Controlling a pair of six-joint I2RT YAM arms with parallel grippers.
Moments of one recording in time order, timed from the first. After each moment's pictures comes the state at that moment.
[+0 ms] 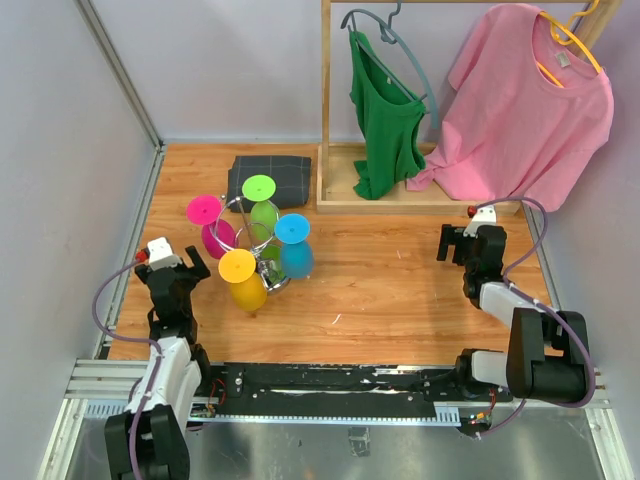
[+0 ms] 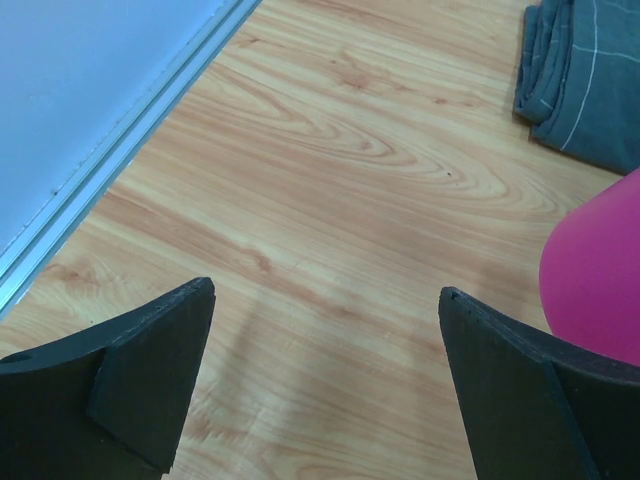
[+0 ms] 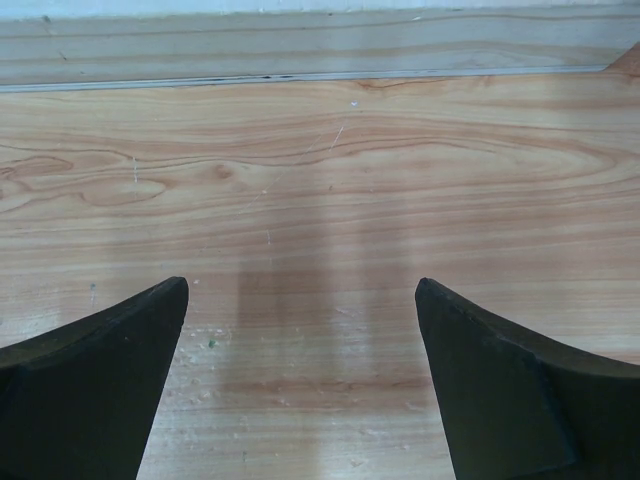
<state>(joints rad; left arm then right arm) 0.21 0.69 0.06 0.41 -0.18 -0.12 -0.07 1.26 0.38 0.43 0.03 -0.04</state>
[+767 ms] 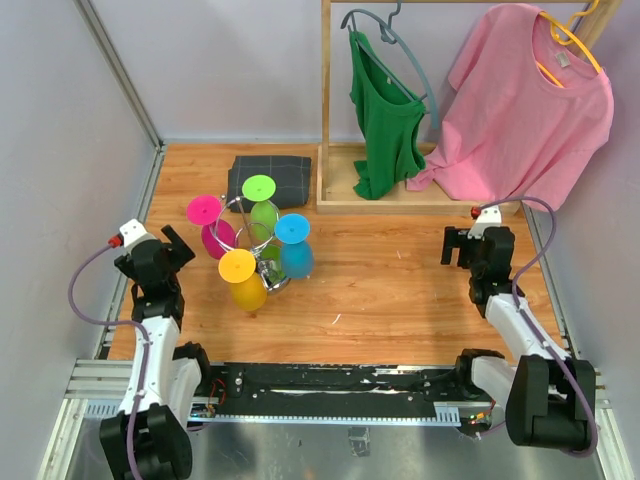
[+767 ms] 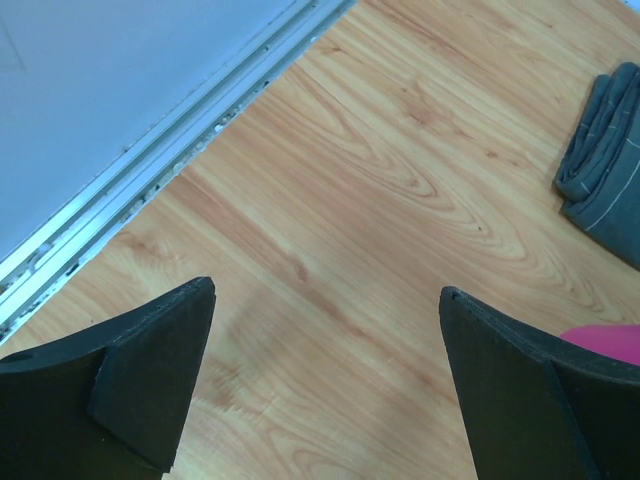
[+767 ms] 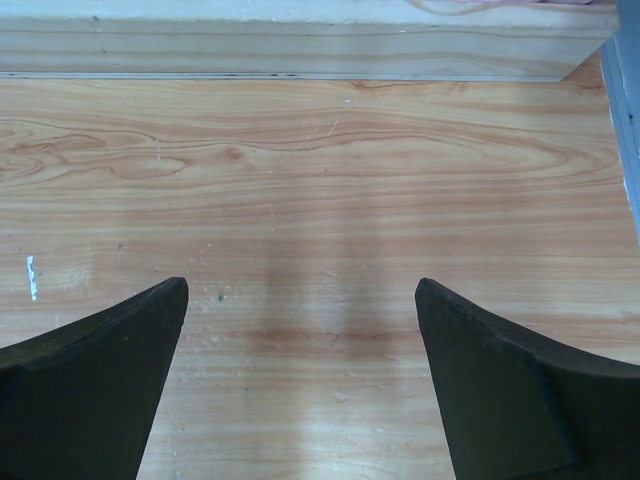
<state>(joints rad) 0.25 0.74 0.36 0.02 -0.31 -0.30 -0.07 1.04 0.40 0.18 0.02 -0.08</state>
